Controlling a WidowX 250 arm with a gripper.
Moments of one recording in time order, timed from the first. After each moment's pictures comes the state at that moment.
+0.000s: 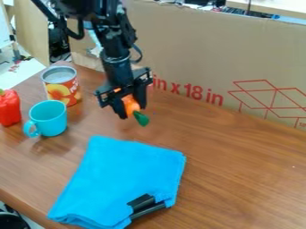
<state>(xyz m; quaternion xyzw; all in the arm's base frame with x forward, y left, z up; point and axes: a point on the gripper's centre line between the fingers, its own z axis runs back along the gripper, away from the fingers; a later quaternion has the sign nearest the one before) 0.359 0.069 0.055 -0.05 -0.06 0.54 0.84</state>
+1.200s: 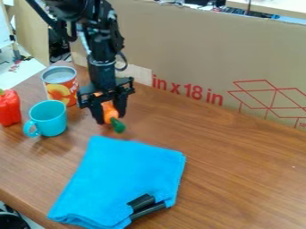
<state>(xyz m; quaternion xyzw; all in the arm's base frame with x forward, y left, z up) 0.344 0.093 0.046 0.01 -0.01 0.51 0.86</state>
